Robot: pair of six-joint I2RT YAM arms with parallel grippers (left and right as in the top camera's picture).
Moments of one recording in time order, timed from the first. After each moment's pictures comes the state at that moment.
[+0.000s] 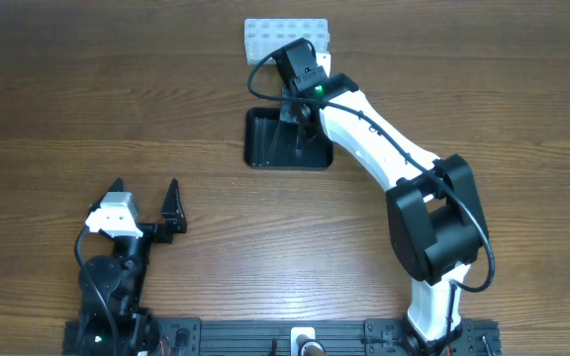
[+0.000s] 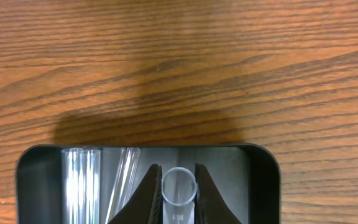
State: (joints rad) left arm -0.07 0.03 0.01 -0.07 0.00 -0.17; right arm 0.50 2.03 1.55 -0.63 0.18 0.55
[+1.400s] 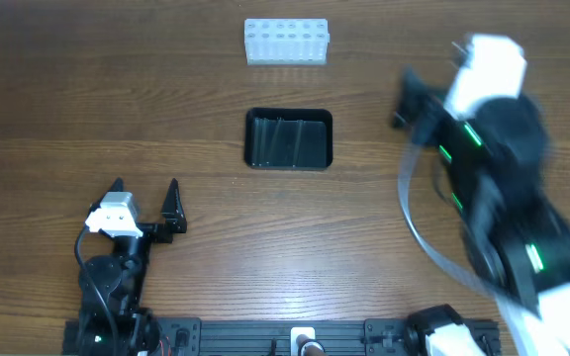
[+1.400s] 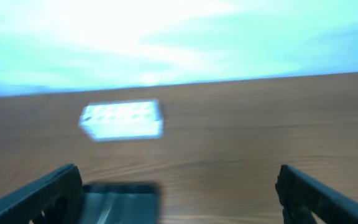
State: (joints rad) left arm -0.07 0.03 0.01 -0.07 0.00 -0.17; right arm 0.25 0.91 1.23 -0.66 0.28 0.18
